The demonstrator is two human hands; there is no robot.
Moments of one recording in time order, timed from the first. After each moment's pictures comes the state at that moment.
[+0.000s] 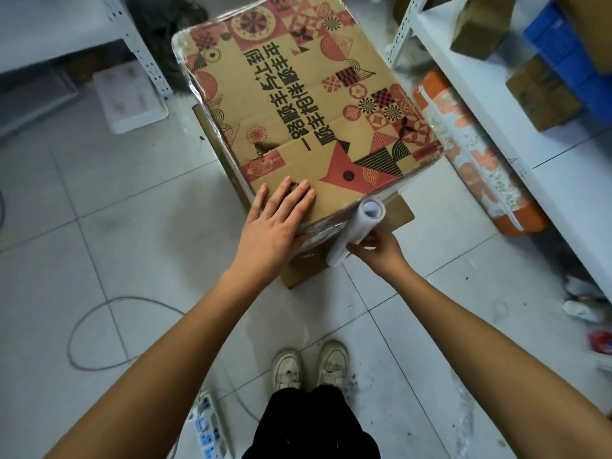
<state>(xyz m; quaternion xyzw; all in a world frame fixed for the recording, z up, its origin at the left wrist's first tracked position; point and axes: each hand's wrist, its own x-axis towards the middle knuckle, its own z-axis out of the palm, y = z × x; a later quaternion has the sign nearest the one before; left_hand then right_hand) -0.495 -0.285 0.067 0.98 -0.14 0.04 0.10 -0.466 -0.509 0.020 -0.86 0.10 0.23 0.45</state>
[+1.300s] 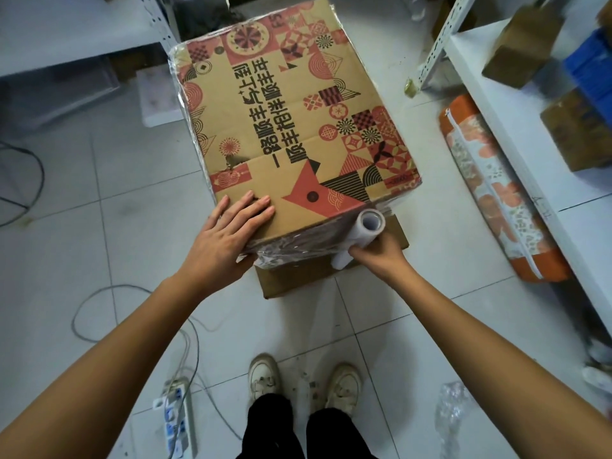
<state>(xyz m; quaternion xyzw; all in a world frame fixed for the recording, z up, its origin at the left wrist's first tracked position) -0.499 -0.290 0.079 0.99 -0.11 0.02 0.12 -0.403 -0.560 0.036 -0.82 0.00 0.27 0.50</state>
